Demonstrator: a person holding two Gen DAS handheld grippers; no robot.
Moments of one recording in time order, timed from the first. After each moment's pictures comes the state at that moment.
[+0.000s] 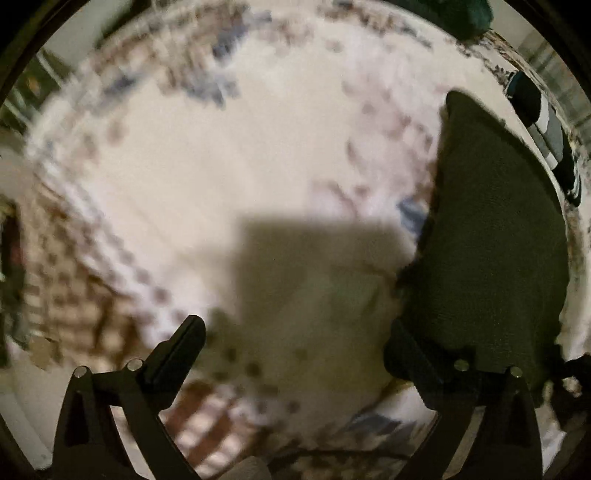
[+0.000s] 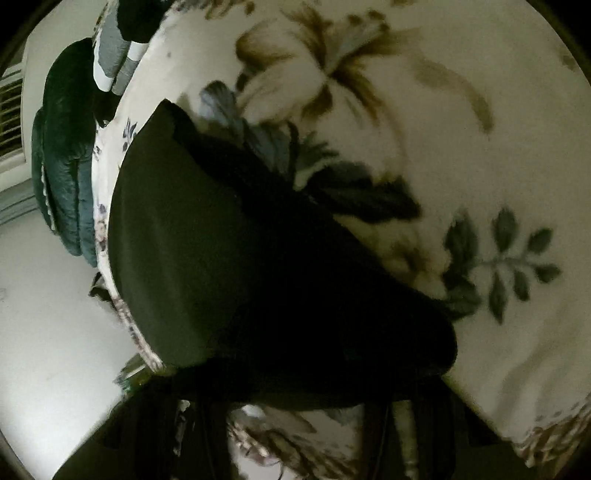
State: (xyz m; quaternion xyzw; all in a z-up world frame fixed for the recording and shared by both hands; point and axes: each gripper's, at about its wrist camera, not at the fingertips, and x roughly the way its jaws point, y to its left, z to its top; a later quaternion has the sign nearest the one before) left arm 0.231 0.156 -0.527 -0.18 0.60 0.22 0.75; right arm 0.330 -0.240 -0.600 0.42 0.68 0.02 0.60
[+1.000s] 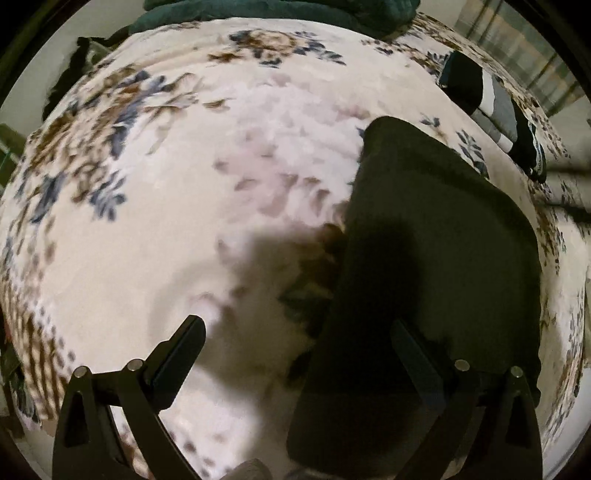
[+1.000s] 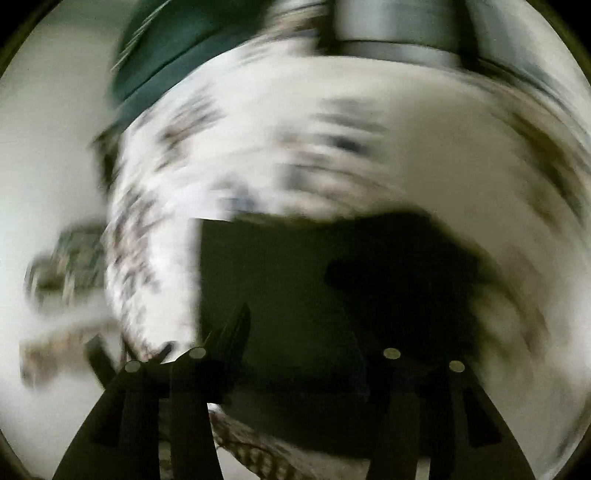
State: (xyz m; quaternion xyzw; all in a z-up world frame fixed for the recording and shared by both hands) left arm 0.303 0.122 -0.530 -0.14 0.59 0.11 0.79; right arm 0.522 -0.040 -0.487 0.09 0.69 0.30 0.65
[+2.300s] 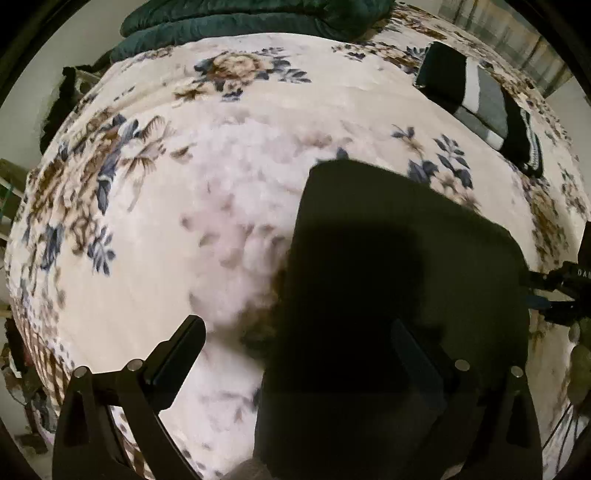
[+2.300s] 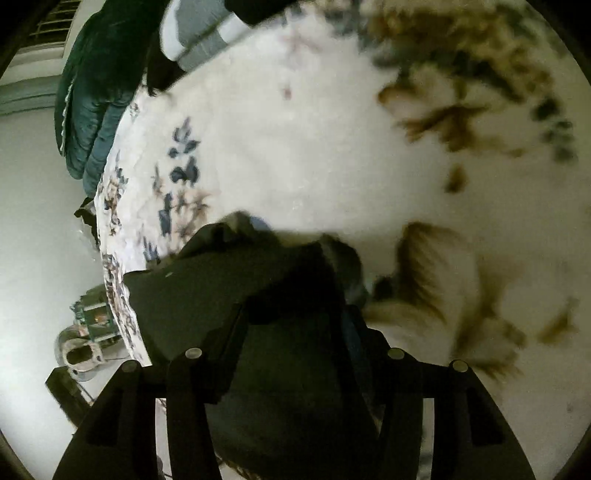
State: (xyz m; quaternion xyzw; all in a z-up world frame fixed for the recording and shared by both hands) left arm 0.352 0.093 -0.500 -0.09 0.60 0.12 0.78; right arm 0.504 -0.232 -0.603 0.27 0.71 0.17 0.62
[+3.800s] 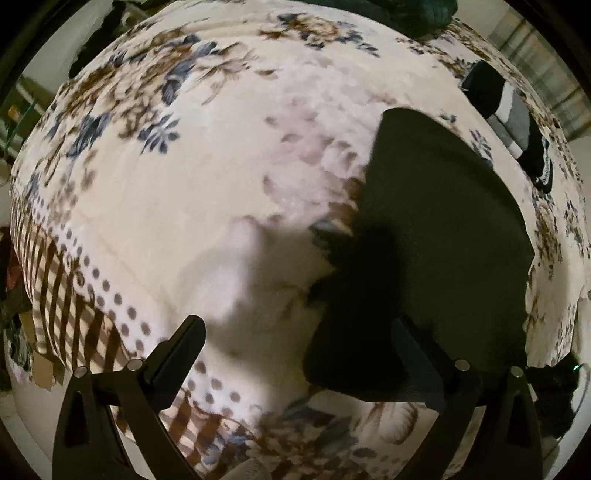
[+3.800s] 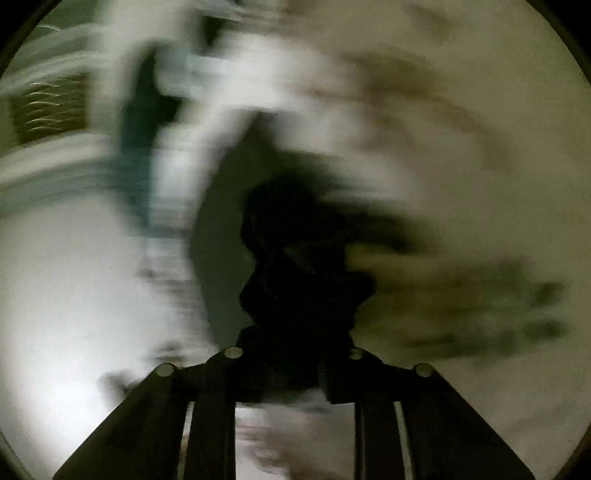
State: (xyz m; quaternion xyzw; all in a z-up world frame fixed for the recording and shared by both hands) left arm 0.252 0.123 -0.498 -0.20 0.62 0.17 0.74; right arm 0.311 -0.270 -0.638 0.49 0.63 0.11 0.59
